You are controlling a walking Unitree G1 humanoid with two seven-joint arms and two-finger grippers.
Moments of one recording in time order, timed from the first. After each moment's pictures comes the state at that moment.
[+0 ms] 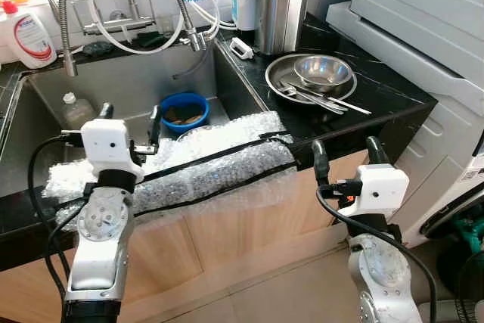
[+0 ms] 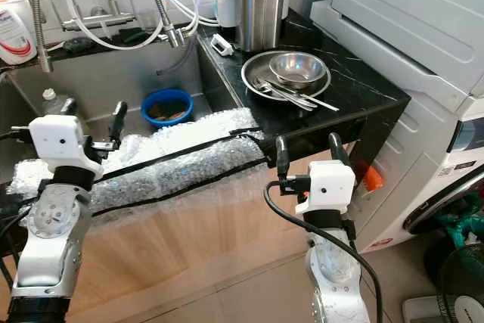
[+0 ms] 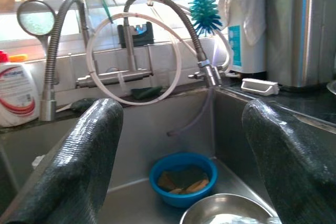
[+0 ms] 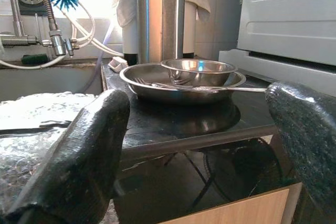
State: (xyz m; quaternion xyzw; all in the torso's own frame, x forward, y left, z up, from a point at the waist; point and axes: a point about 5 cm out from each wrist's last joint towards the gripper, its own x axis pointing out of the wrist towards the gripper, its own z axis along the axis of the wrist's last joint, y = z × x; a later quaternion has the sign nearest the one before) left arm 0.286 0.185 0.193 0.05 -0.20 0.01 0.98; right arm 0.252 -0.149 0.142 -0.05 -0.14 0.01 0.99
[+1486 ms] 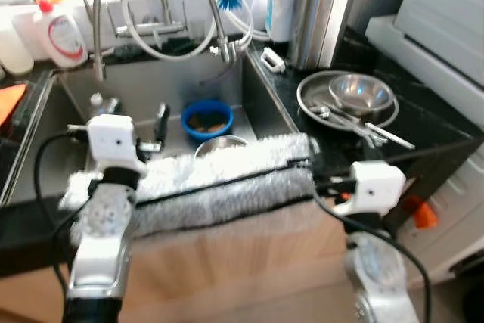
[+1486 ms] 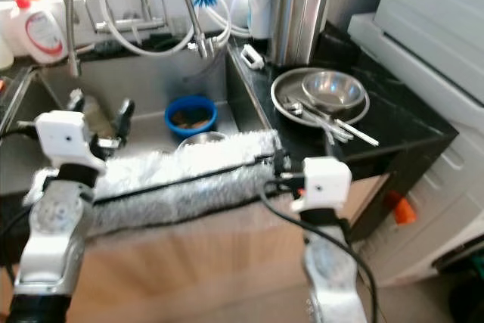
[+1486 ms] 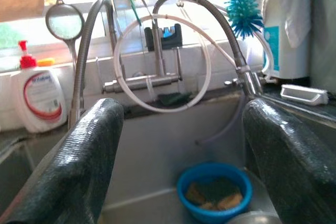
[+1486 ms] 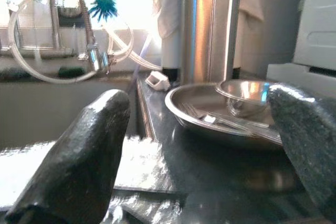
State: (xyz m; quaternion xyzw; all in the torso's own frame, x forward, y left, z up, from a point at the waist) left arm 0.288 0.183 0.196 0.06 -0.21 0.00 0.98; right arm 0.255 -0.140 0.145 -0.04 -0.15 0.02 0.99
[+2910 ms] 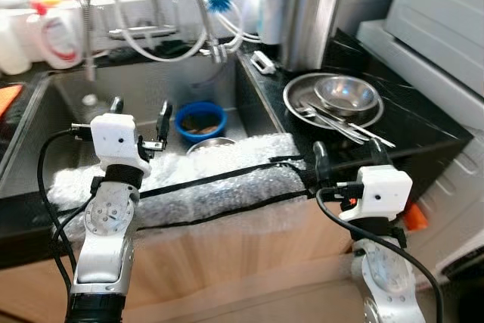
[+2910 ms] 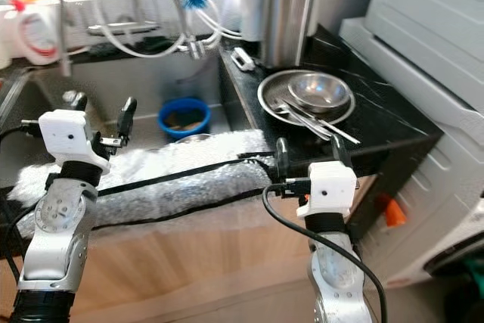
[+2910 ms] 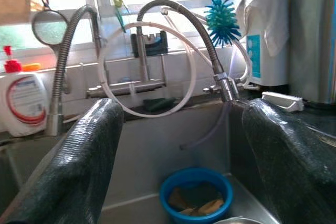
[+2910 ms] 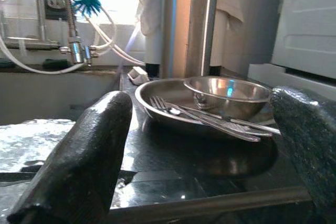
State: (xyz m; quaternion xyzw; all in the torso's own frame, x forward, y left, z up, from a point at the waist) left arm 0.290 0.177 0.197 0.05 -0.21 -0.01 0.98; right arm 0.244 -0.147 0.147 -0.06 -0.14 0.01 0.99
